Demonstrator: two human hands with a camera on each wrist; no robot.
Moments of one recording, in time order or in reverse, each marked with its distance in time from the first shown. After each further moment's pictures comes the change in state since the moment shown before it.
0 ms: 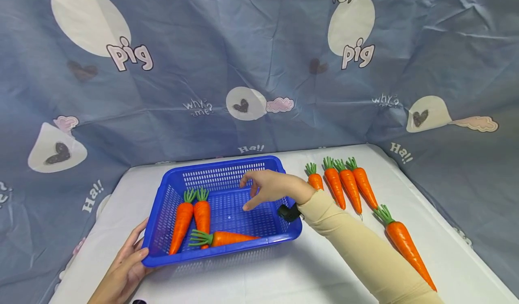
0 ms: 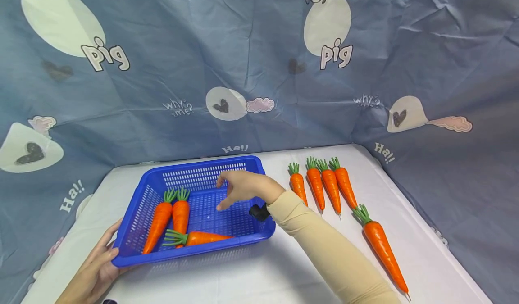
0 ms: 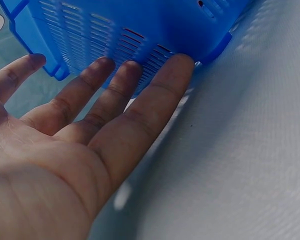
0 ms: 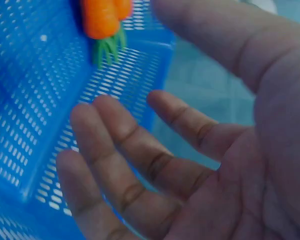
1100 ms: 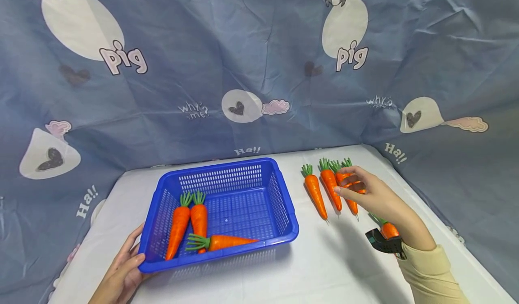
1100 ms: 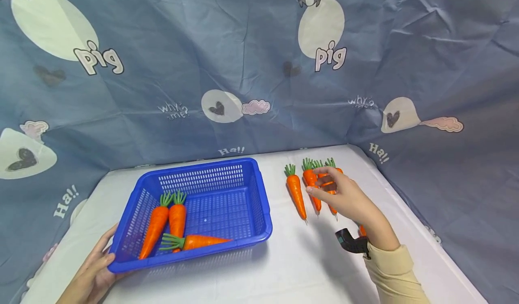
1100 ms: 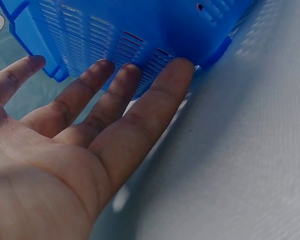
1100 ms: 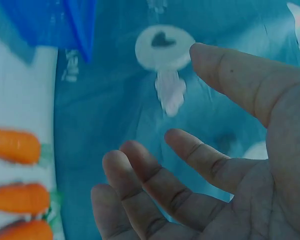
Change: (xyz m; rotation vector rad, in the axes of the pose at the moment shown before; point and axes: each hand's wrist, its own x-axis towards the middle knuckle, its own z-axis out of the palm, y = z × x) left_hand 0.000 0.000 -0.005 -0.027 -0.072 0.012; right_hand -0.186 0.108 -0.017 0.184 0.579 0.201
